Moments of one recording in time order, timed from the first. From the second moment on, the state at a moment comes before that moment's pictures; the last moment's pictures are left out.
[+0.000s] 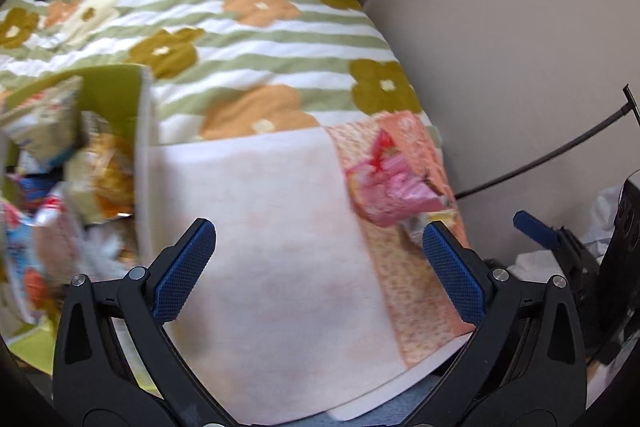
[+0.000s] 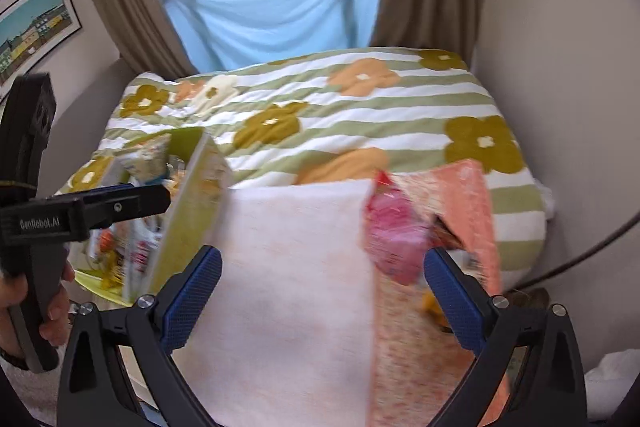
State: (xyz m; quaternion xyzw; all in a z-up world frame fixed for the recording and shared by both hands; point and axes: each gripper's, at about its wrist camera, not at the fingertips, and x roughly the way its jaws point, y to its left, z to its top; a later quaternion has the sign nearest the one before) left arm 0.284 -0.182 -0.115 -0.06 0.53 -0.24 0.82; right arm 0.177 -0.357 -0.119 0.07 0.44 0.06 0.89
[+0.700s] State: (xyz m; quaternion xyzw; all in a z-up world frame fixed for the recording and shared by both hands) left arm 0.335 -0.350 -0.192 0.05 0.63 -0.26 0.74; right arm 0.180 -0.452 -0.202 0.07 0.49 0.04 0.87
